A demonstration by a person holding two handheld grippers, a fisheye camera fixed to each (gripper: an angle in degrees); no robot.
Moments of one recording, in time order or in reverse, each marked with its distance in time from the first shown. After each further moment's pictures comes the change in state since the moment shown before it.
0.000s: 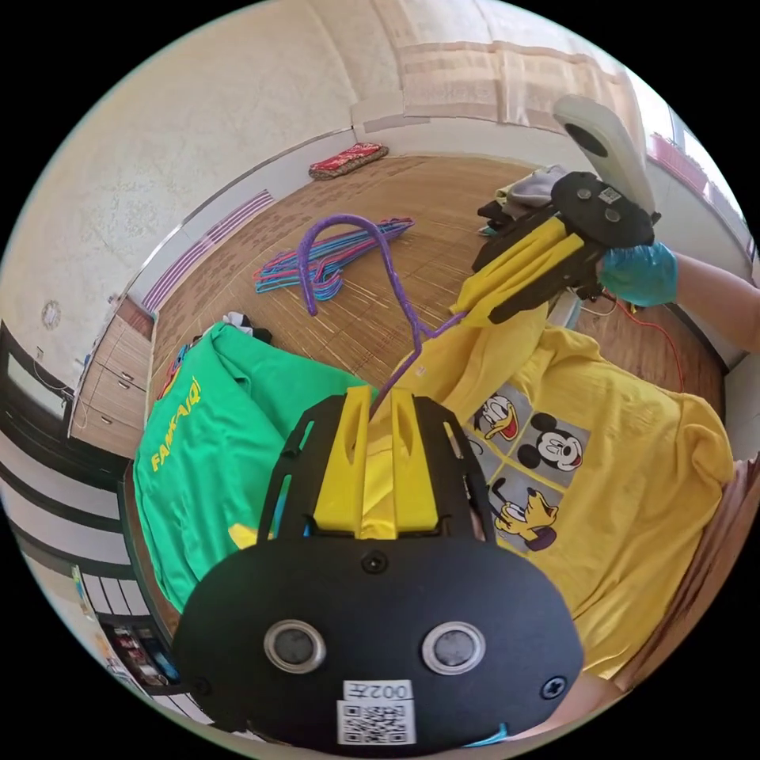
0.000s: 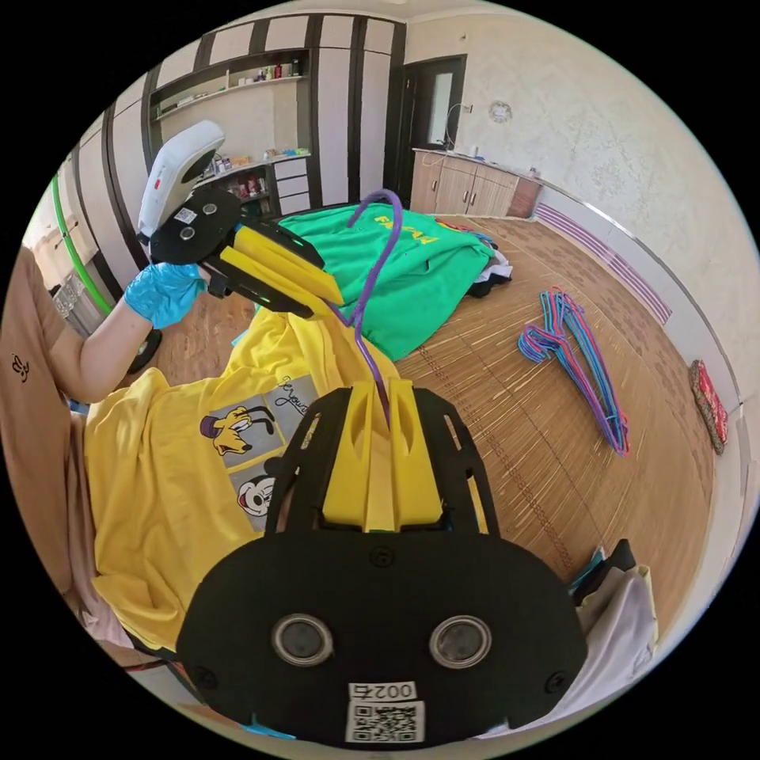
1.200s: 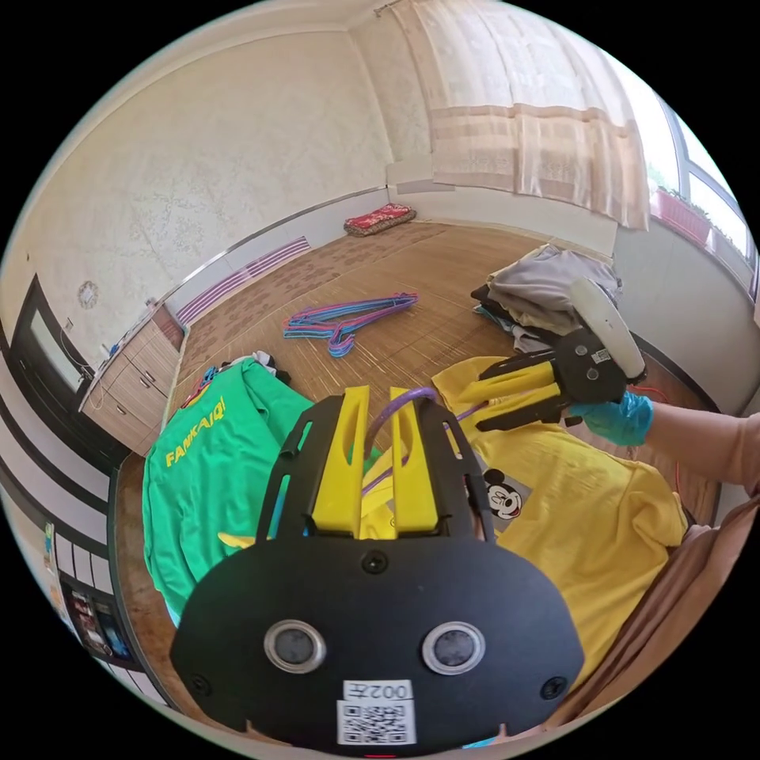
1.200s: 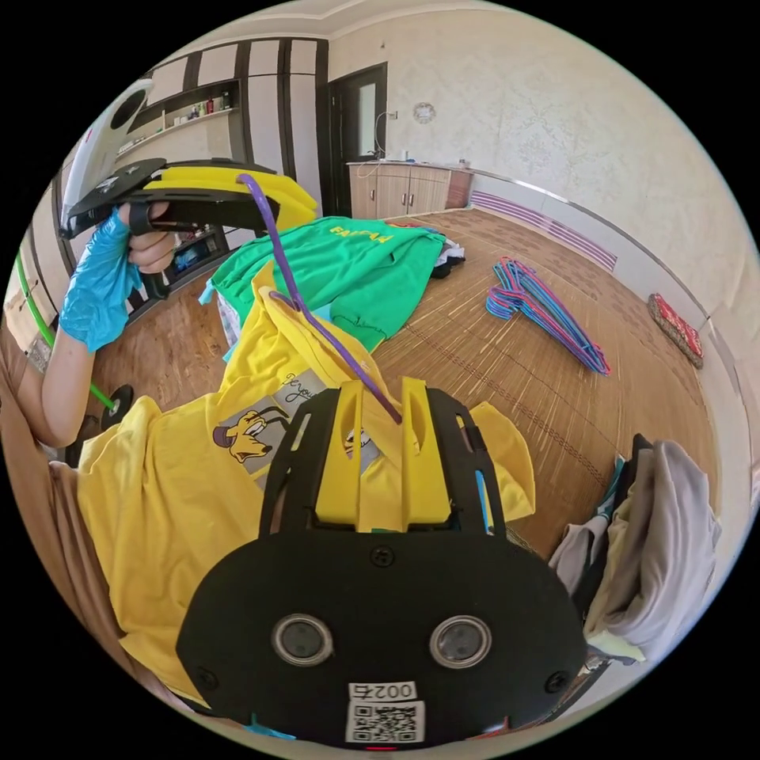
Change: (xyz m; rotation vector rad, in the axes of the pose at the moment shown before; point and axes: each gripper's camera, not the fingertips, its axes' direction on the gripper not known) left arm 0.071 0.027 -0.103 0.208 -0.063 -0.145; right arm -0.070 0.088 -0.032 0.061 0.161 0.227
